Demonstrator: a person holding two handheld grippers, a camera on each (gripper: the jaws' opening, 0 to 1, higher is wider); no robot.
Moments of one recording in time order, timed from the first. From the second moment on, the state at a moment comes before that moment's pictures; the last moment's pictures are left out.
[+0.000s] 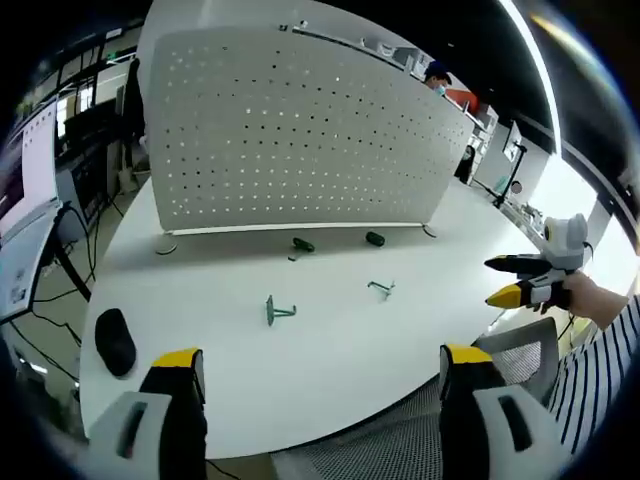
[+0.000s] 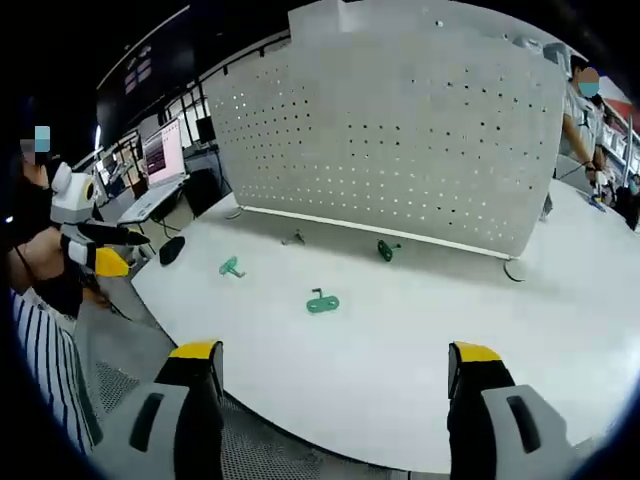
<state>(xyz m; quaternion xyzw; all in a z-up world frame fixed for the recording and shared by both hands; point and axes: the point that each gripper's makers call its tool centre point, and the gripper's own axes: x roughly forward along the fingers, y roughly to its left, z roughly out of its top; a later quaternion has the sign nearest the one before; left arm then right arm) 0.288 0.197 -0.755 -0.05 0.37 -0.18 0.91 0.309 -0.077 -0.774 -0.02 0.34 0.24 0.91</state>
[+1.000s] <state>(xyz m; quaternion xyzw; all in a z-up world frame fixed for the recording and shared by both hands) 0.283 0.190 -0.753 -0.07 0.37 -0.18 0.91 0.306 -0.080 -0.778 -0.03 0.35 0.25 0.90</state>
